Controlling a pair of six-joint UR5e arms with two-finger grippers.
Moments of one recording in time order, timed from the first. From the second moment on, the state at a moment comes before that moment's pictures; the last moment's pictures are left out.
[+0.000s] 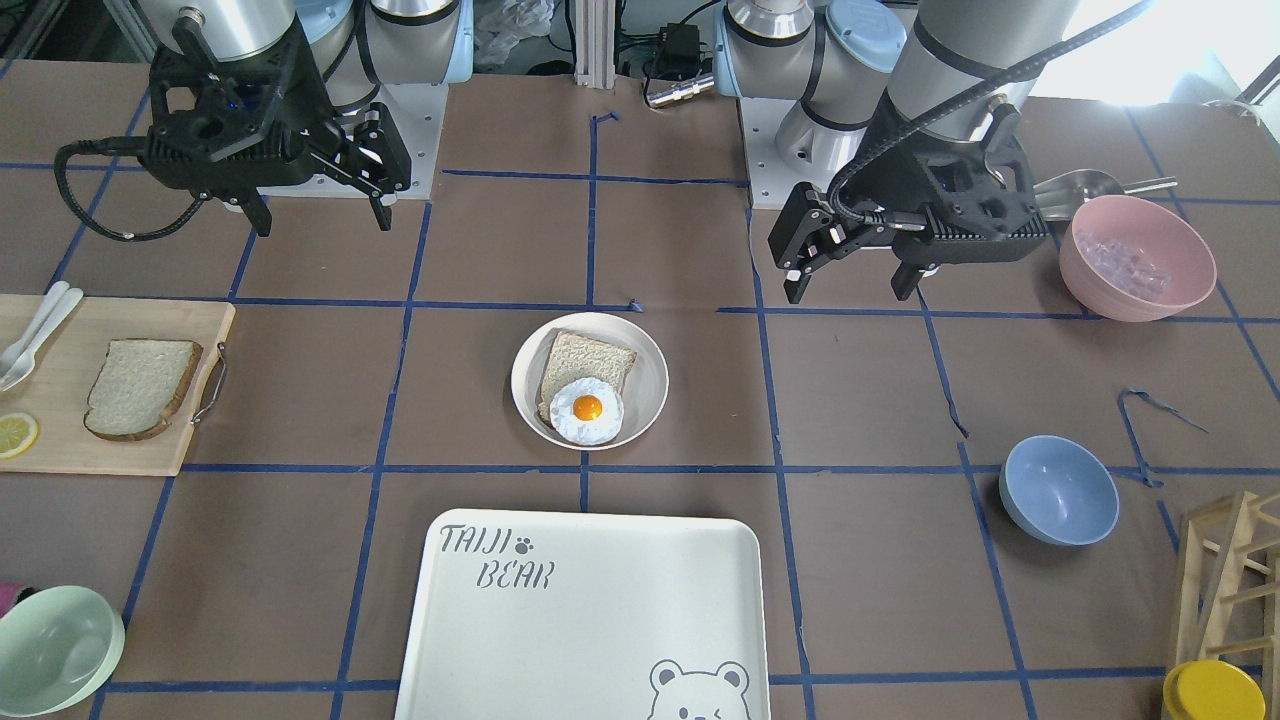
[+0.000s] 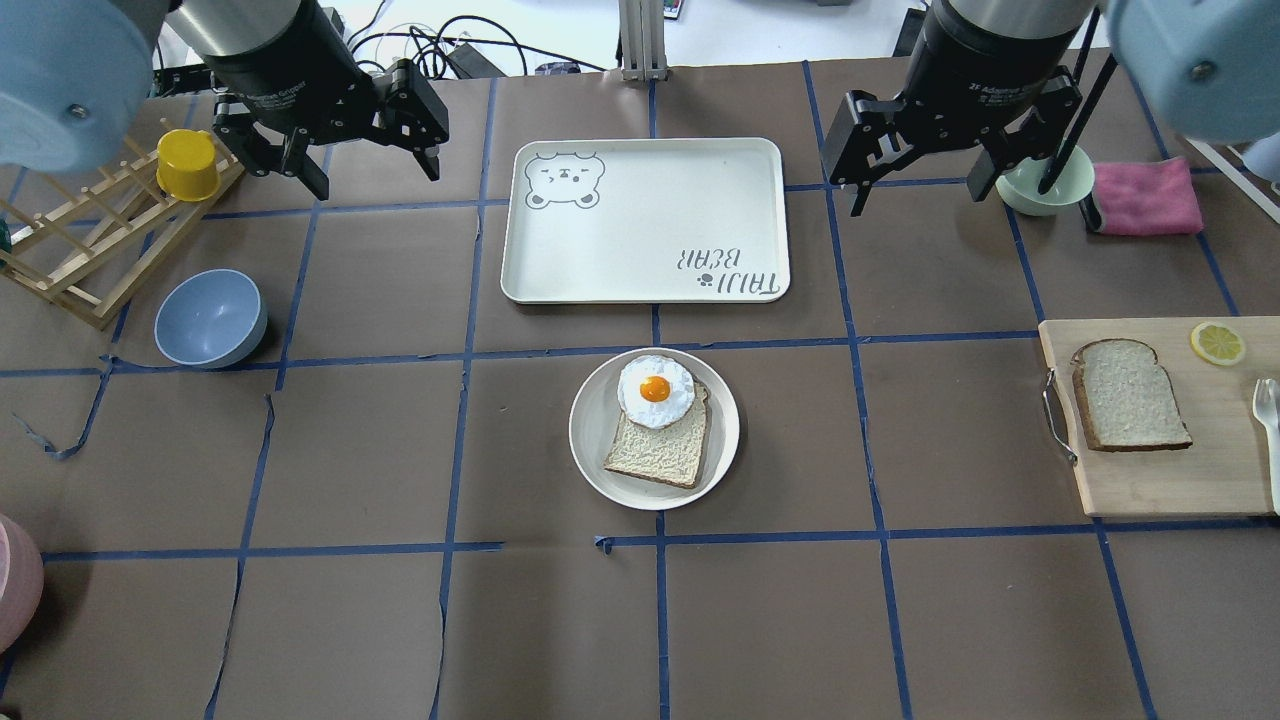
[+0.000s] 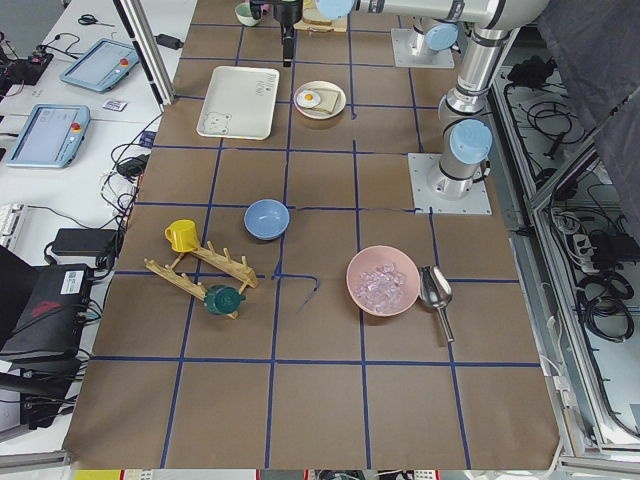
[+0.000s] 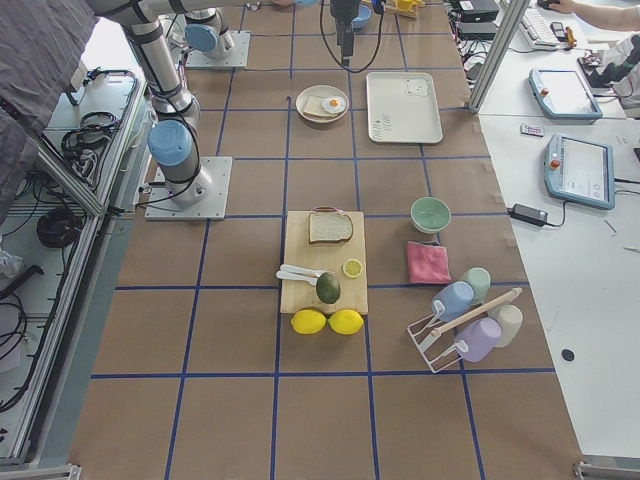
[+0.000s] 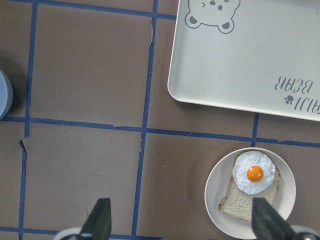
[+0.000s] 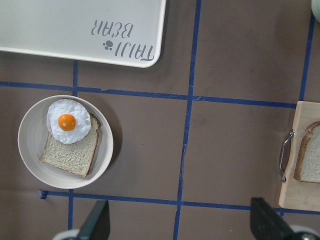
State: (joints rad) left arm -1.61 -1.64 -1.46 -1.52 1.52 -0.15; right arm 1.65 -1.56 1.46 -1.50 -1.57 -0.01
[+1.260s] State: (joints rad) left arm -1.61 -1.64 -1.45 -1.52 1.52 -0.15; right arm 1.41 -1.53 1.60 -1.52 -1.71 -0.06
